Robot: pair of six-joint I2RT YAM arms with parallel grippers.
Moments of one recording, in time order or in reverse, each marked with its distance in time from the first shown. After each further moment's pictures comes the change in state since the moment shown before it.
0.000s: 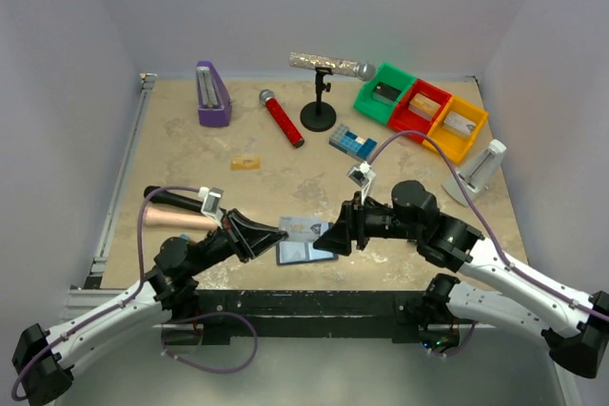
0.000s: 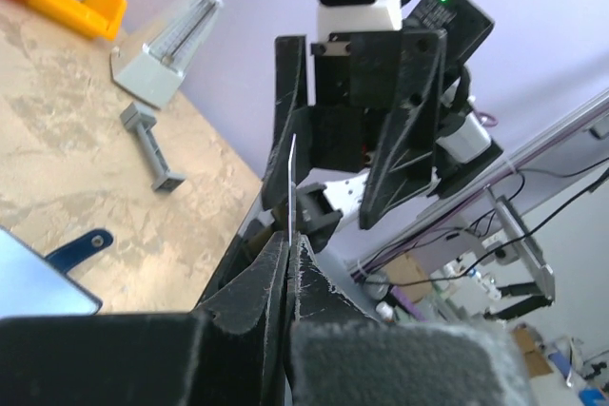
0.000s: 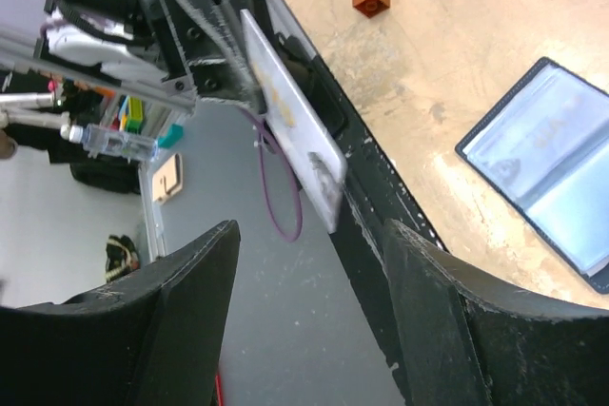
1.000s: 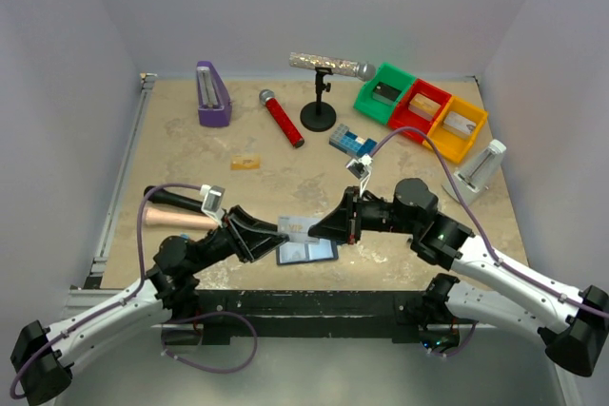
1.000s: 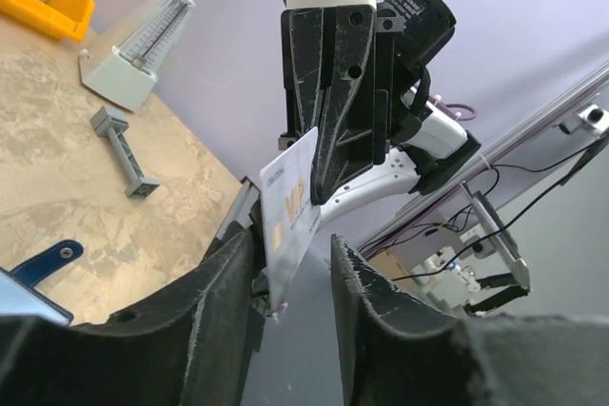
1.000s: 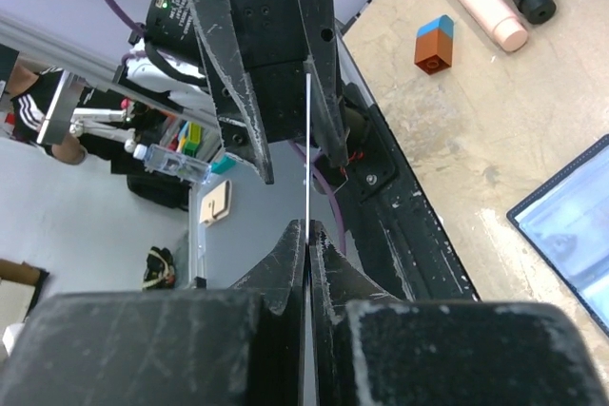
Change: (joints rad) left arm 0.001 0.043 0.009 0.087 0.023 -0.036; right arm -0.029 0.050 -0.055 0.299 -0.073 0.105
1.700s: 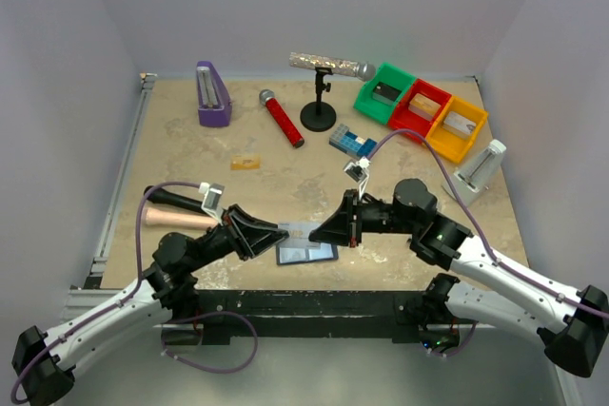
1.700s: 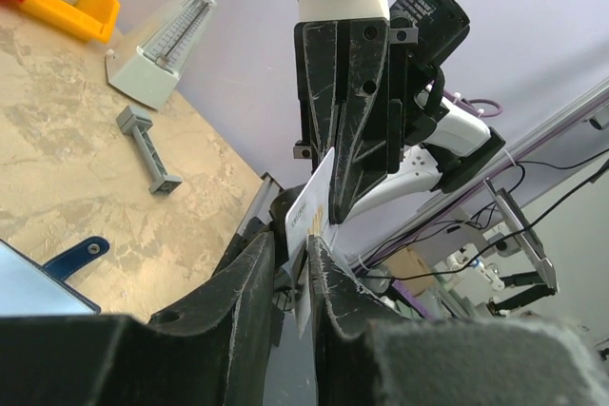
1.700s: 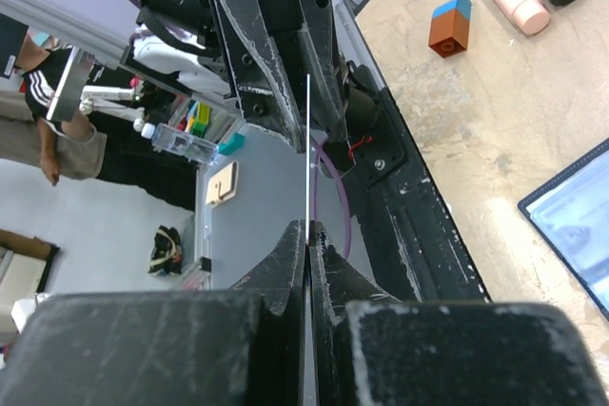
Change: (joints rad) left arm 0.026 -0.025 0.047 -0.116 0.019 0.050; right arm -0.011 0.002 -0.019 0.018 -0.072 -0.006
